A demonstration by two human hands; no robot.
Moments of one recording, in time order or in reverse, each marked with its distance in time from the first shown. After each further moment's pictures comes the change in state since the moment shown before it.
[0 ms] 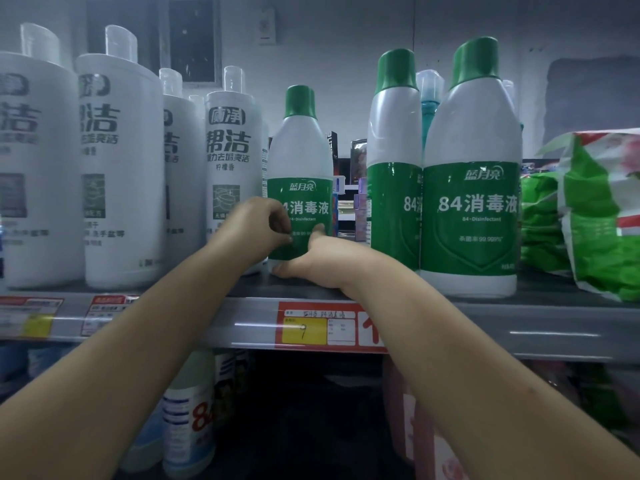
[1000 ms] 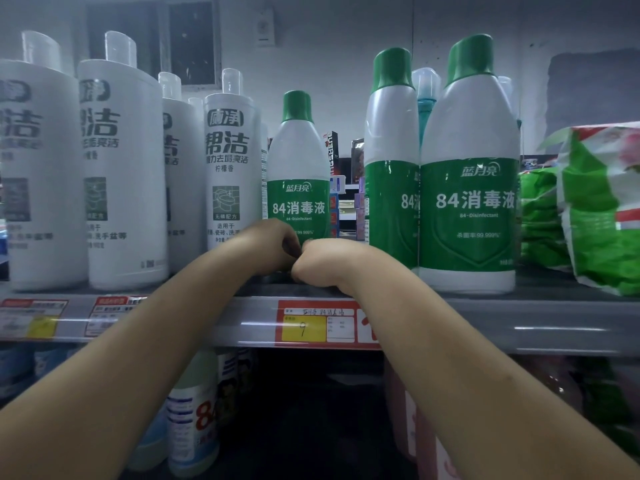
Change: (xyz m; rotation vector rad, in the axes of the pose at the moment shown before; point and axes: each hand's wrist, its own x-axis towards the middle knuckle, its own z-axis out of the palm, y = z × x) left_hand -0.004 0.014 0.008 0.204 -0.333 -0.069; right_hand -0.010 -0.009 -0.002 -0.174 -0.085 -0.096
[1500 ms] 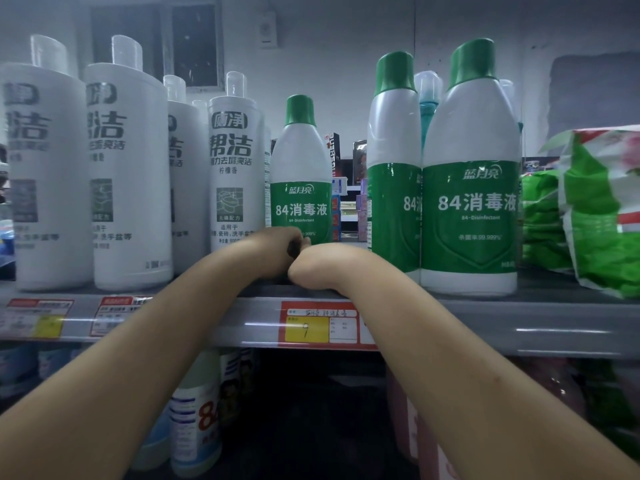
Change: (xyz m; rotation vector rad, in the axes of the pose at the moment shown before) left_hand 0.002 -0.001 0.002 0.087 -0.058 0.010; right_hand 0.001 -0.003 0.001 -0.046 -0.023 0.017
